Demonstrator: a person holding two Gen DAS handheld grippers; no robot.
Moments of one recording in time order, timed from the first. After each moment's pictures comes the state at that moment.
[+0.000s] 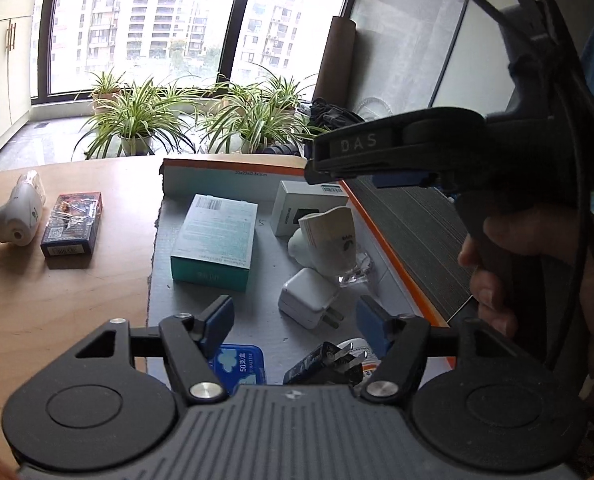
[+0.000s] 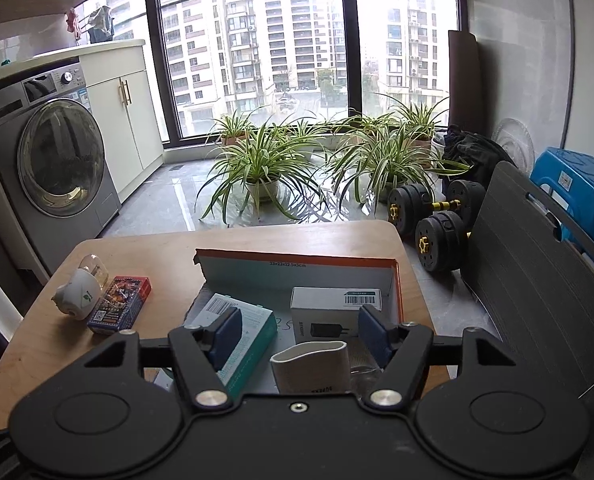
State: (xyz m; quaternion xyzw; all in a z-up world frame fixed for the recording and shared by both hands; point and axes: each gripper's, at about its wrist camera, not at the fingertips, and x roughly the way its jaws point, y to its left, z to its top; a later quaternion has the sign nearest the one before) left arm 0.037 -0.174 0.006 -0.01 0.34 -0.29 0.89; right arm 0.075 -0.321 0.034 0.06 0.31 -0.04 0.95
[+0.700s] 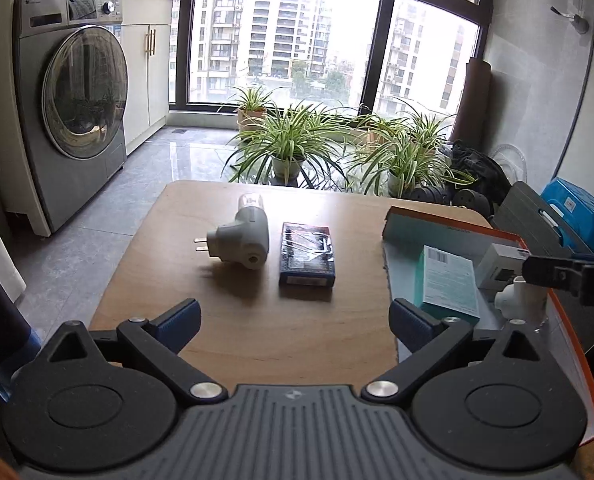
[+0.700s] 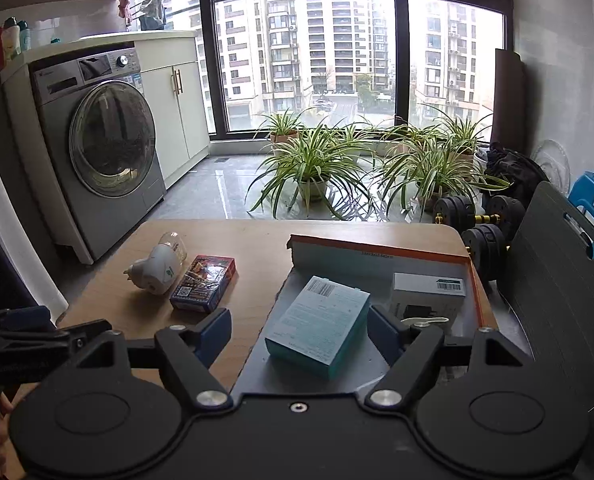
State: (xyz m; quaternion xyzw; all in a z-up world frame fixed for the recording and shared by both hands) left arm 0.074 -0.040 0.032 -0.02 0.32 -0.10 0.94; right arm 0.051 -0.239 0.043 0.03 0.31 0.03 0.95
